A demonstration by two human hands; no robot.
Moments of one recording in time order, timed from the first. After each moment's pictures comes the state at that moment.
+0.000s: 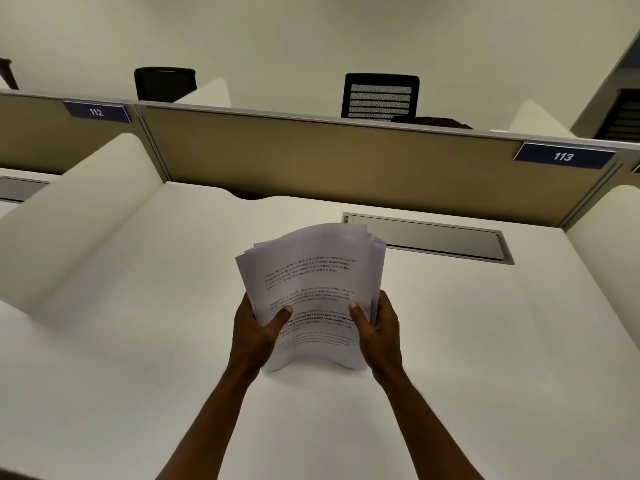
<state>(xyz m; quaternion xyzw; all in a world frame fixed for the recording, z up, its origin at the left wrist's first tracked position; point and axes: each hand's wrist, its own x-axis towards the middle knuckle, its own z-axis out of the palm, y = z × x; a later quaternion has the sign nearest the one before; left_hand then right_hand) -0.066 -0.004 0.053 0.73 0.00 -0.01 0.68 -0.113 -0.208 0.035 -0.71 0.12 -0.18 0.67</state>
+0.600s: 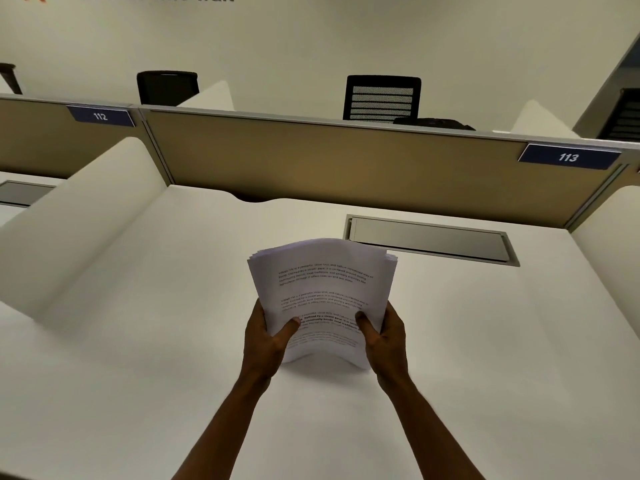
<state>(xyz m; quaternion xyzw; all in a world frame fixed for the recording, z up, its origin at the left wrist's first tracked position) -0.071 -0.007 0.042 0.73 0.00 -0.02 0.68 -0.114 -0.204 0.024 -0.69 0.16 -0.18 0.69</state>
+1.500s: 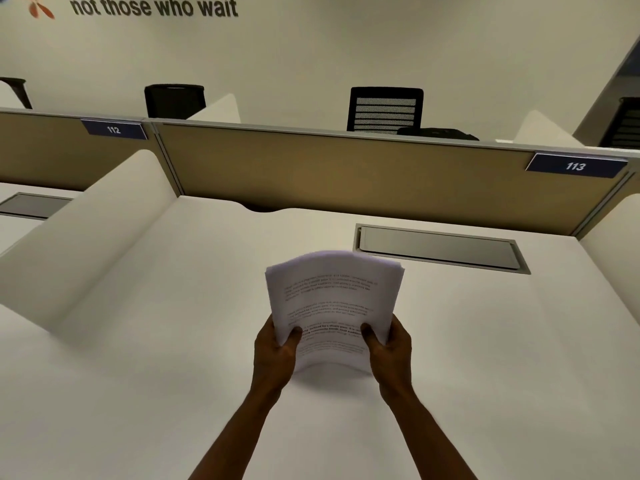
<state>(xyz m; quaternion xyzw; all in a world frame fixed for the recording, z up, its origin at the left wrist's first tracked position) -0.063 0.009 0.025 0.73 0.02 -0.02 0.68 -0.109 -0.176 0.020 -0.67 0.19 -0.21 0.68</state>
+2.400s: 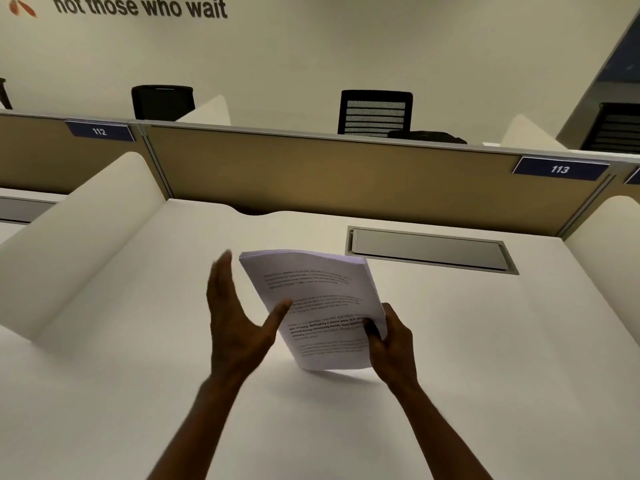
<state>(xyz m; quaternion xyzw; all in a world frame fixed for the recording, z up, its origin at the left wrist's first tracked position) -0.042 0.039 0.104 0.85 -0.11 0.21 0.47 -0.110 -0.196 0.044 -0.81 0.10 -0.22 0.54</state>
